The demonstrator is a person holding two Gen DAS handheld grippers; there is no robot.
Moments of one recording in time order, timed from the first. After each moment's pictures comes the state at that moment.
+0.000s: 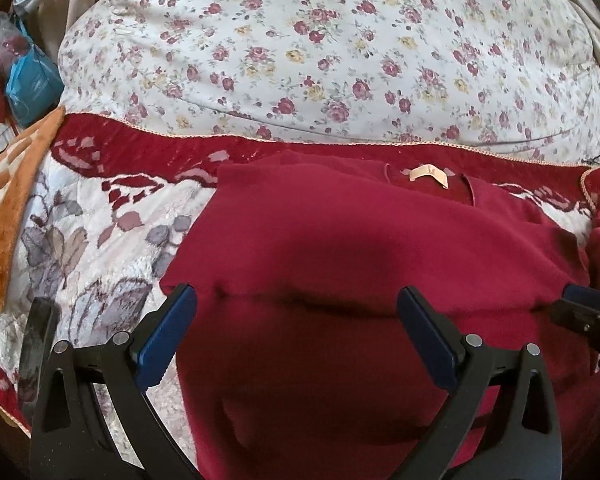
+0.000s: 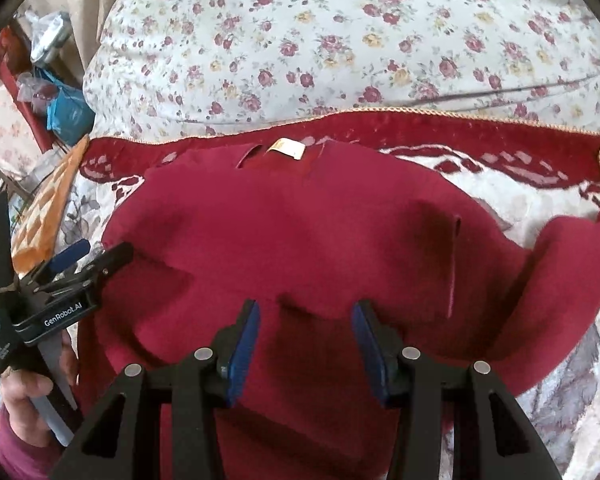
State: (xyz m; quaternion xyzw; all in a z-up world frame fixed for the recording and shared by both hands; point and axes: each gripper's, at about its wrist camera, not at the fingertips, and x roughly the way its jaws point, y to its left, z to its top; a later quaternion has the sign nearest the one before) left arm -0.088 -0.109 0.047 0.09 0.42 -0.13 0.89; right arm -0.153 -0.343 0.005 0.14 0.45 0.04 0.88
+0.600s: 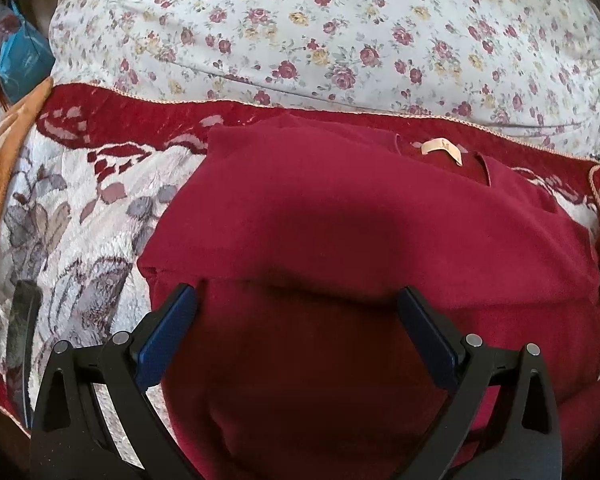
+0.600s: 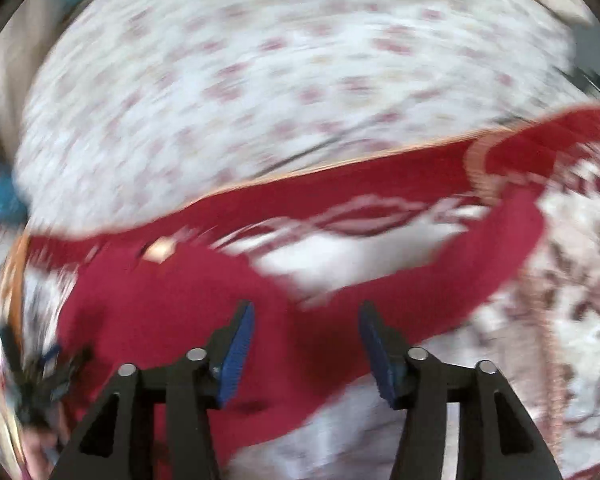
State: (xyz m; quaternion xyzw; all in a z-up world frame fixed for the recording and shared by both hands) left arm -0.073 -0.107 0.027 0.08 0.47 -0.12 0.87; right arm -0.177 -0.499 0.048 0.22 0.42 -0.12 0.87
